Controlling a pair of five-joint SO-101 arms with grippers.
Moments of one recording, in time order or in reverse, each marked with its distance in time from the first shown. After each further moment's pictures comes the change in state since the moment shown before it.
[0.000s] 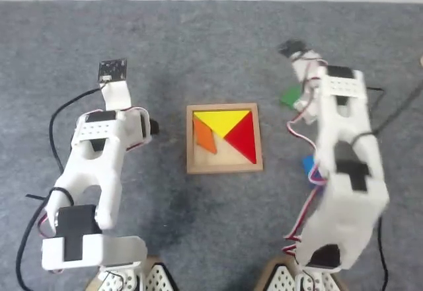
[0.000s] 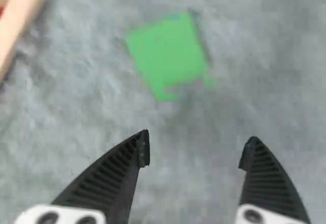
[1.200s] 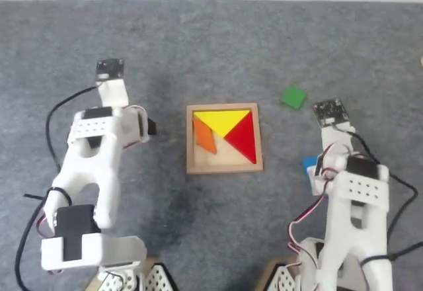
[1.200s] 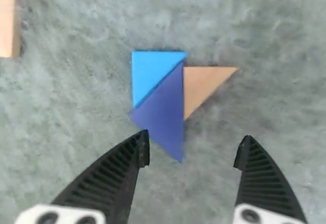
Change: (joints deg) left arm -2.5 0.0 -5.0 6.5 0.0; right arm 5.6 -57.0 60.0 -3.2 -15.0
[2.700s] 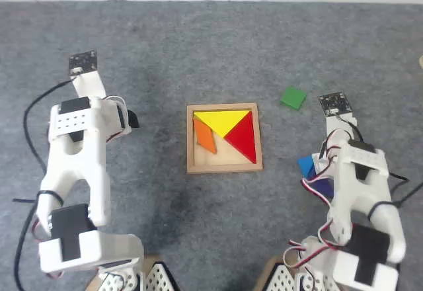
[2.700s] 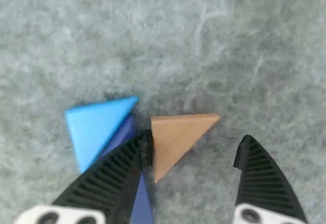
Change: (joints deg) left arm -5.0 0.0 -5.5 6.5 0.4; right arm 4.3 28.5 -8.9 -18.3 2.6
